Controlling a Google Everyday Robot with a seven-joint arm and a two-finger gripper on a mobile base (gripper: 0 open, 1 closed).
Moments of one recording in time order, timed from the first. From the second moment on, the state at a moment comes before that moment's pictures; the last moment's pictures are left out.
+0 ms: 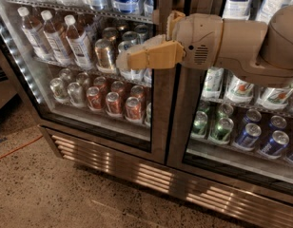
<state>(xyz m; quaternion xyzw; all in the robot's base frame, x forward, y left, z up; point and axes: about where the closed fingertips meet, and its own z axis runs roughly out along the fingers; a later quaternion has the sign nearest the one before) 0.493 0.018 1.042 -0.44 0.55 0.43 0.56</state>
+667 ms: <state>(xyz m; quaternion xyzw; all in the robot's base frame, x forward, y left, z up) 0.493 0.018 1.042 -0.44 0.55 0.43 0.56</state>
